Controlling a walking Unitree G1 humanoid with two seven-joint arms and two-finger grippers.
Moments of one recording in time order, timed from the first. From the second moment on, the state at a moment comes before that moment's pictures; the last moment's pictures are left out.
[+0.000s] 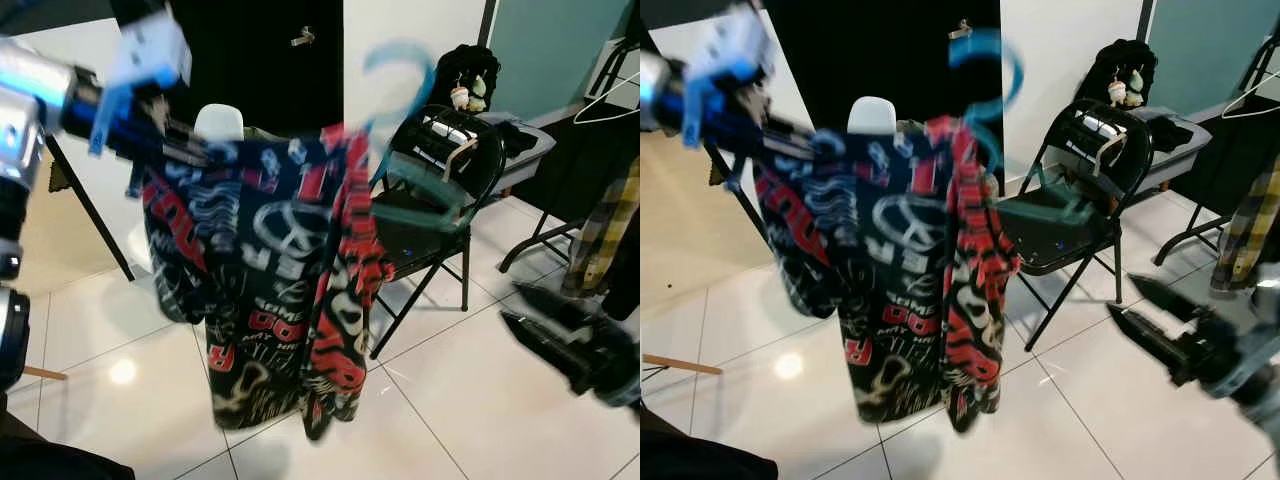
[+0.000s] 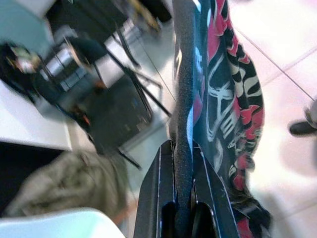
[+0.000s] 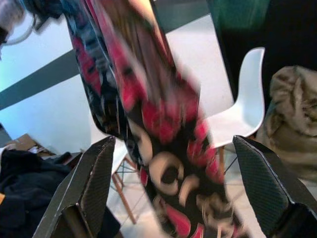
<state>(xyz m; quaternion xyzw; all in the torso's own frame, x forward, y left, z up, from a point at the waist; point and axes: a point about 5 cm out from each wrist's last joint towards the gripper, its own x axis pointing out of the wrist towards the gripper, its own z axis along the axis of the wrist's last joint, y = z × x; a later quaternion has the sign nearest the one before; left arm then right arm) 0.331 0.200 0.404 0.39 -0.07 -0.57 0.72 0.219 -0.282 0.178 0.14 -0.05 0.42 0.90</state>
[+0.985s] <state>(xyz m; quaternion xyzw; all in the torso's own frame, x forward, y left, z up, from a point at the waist) 0.321 0.181 0.428 0.37 -0.15 -0.61 0.68 0.242 -0.258 0.186 0.13 -0.06 0.43 0.89</state>
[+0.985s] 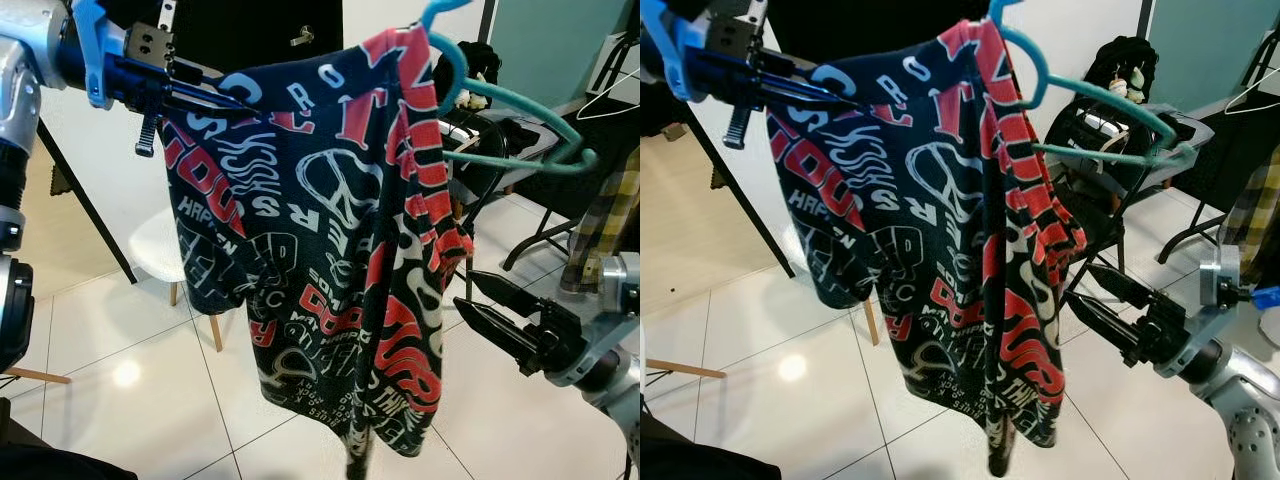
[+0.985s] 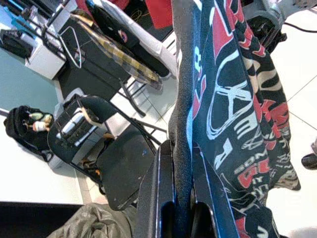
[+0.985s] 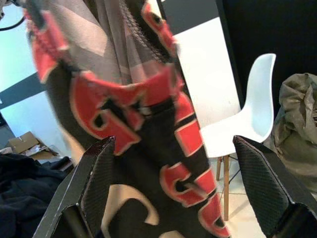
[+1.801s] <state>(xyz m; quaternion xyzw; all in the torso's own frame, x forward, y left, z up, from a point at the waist) 0.323 0.180 0.424 0.36 -0.14 -0.62 0.69 0.248 -0.249 0.195 0.13 -0.08 0.44 0.89</state>
